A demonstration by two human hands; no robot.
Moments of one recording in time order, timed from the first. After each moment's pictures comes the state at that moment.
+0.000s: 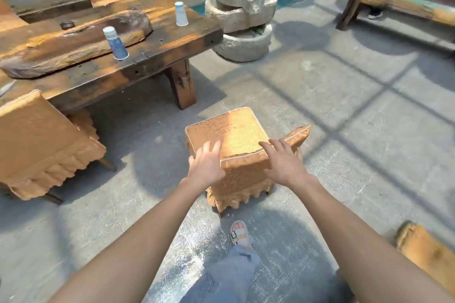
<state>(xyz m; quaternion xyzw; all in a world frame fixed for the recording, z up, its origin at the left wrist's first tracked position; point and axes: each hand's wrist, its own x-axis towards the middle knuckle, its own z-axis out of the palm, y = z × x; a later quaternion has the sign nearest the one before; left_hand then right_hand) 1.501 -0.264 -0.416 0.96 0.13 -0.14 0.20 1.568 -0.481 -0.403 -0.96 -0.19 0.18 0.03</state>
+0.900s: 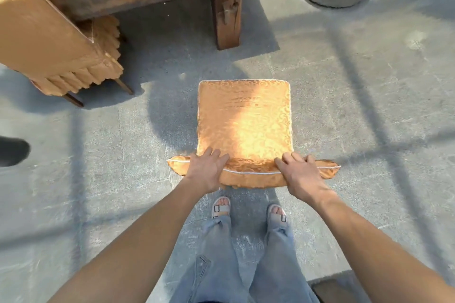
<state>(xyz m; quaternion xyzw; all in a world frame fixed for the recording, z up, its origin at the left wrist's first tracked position) 1.634 -0.324 -0.550 0.93 0.15 -0.33 0.07 1.799 -0.540 -0.548 -0.83 -0.48 0.25 -0.14</state>
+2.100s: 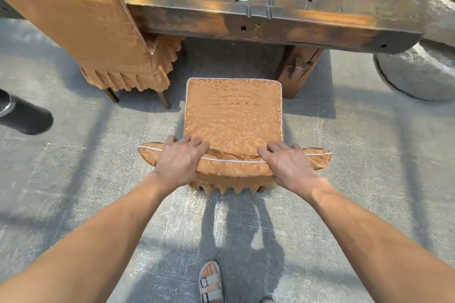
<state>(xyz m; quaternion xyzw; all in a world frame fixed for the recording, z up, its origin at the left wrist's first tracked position) 1.670 -0.049 -0.578 0.94 0.32 -0.12 0.03 1.927 -0.187 -0.566 -0.69 -0.70 0.14 -0.13</state>
